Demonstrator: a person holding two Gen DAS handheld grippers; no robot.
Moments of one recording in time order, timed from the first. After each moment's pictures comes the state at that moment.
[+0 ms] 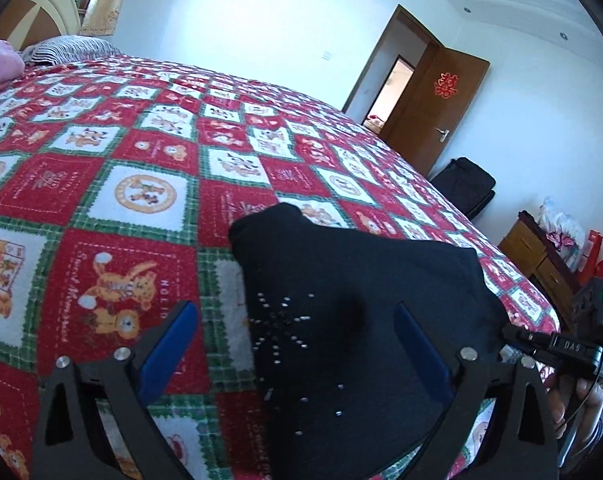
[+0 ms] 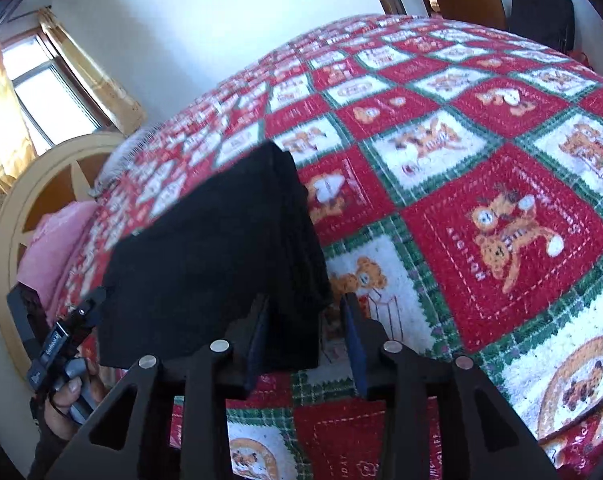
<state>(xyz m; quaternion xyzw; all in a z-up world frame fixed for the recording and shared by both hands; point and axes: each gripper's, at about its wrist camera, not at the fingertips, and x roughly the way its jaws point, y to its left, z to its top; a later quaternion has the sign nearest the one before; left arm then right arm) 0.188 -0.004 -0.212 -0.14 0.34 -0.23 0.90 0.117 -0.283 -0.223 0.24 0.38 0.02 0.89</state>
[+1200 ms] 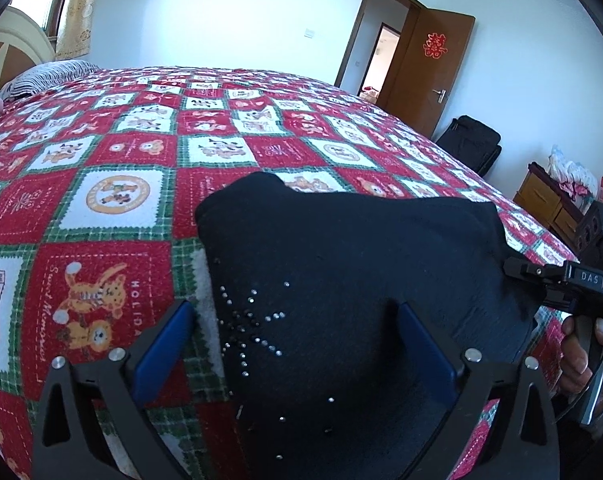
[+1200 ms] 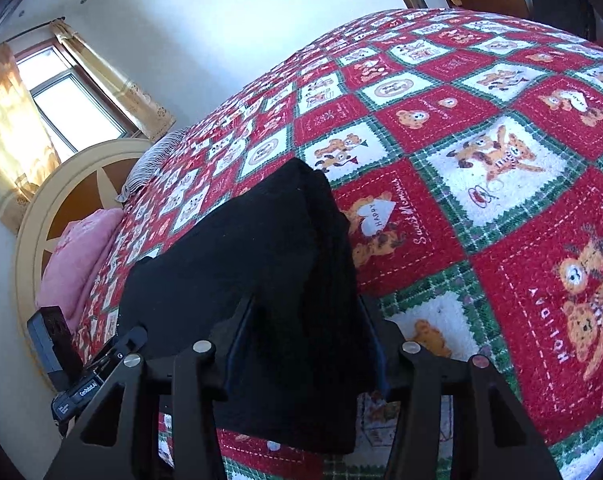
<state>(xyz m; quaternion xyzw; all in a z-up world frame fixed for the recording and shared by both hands) 0.191 -0.032 -0.222 -0.06 0.36 -0.22 0.91 0.165 -0.277 -0.242 0.26 0.38 0.08 0.88</state>
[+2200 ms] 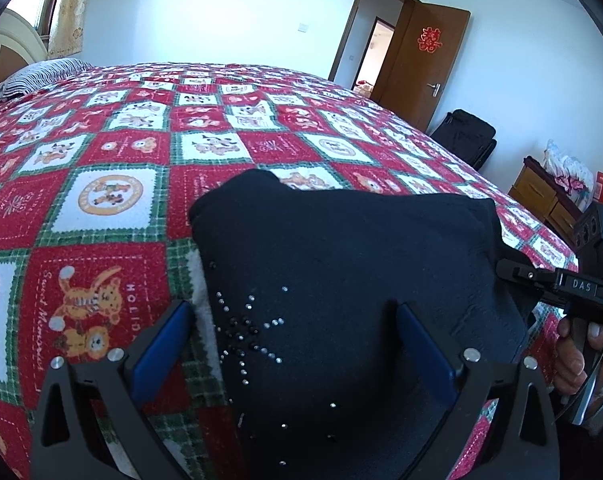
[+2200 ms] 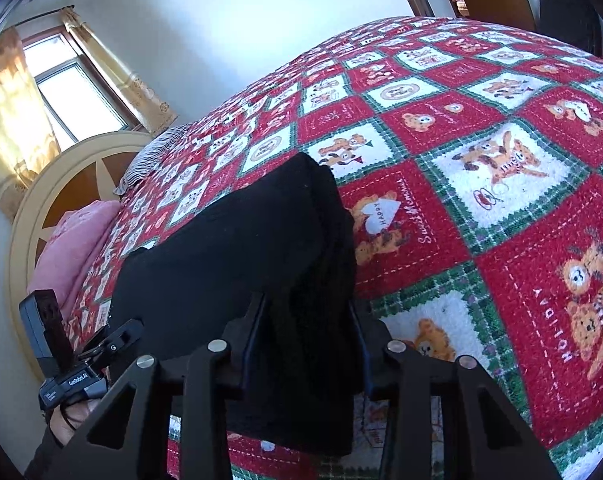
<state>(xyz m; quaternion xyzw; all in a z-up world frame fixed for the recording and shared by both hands) 0.196 -0.031 -0.223 -0.06 0.36 -0.24 0.90 0.165 -0.267 -0.243 0.23 0.38 0.07 0.89</state>
